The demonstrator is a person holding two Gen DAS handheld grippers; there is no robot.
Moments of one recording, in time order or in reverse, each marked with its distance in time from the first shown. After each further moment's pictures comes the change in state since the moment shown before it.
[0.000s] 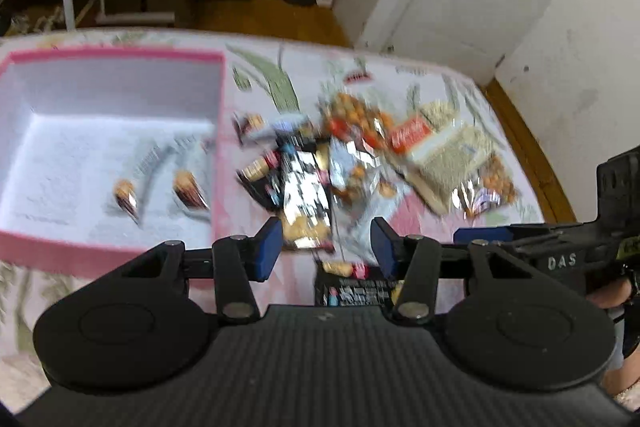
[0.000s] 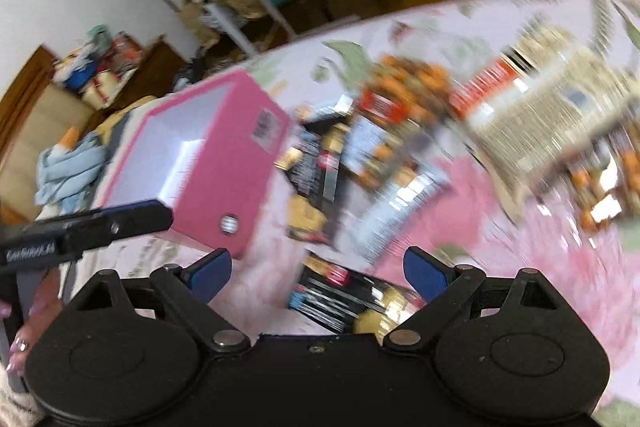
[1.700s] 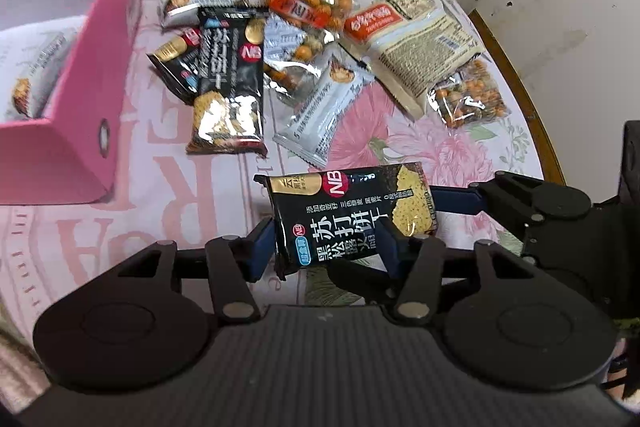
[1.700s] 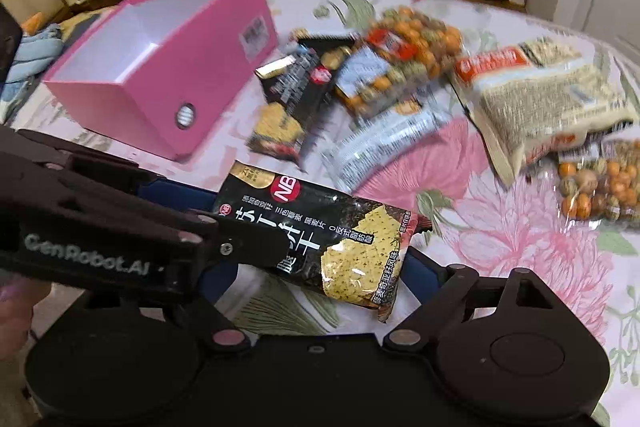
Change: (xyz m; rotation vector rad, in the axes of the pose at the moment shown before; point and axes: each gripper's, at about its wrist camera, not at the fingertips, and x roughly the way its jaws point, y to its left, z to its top) left arm 0.062 -0.037 -0.051 0.008 0.181 -0.083; right arm 0.032 0.044 -0.049 -0.318 0.049 -0.225
